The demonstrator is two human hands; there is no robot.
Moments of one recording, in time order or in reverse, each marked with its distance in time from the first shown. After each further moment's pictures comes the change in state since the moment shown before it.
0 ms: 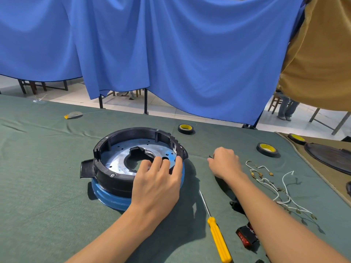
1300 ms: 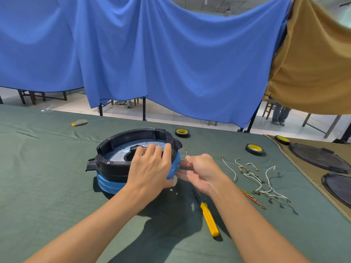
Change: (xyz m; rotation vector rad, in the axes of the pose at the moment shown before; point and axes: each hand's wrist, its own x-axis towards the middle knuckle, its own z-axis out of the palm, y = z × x) left_hand 0.011 -0.024 -0.035 -0.027 -0.158 0.010; right_hand -0.090 -0.057 -0.045 1.558 -0.490 0.314
